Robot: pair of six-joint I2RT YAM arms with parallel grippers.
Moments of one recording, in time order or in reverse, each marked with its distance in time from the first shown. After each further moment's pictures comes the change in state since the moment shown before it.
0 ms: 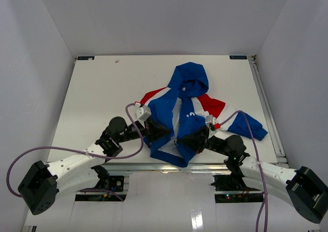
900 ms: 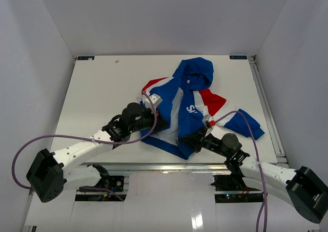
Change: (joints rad) left arm -0.005 0.172 0.269 -0.509 -0.297 0.031; right arm 0.002 -0.001 -0.004 -0.176 0.128 -0.004
